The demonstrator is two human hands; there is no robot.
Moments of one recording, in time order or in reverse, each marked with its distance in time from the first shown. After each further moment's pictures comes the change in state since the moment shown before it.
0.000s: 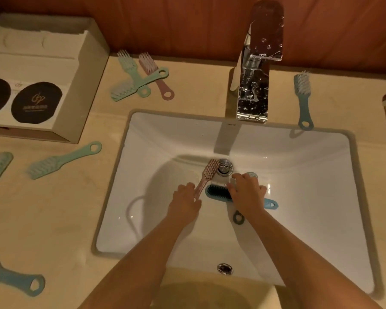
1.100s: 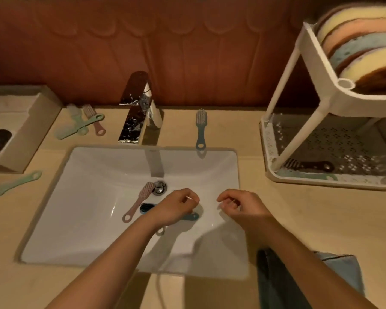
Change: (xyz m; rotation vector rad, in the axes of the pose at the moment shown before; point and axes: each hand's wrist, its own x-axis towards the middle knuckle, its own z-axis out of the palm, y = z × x) left_hand -0.067 0.217 0.009 -0.408 -0.207 0.195; right_hand -0.086 0.194 -0.165 0.668 -0.120 -0.203
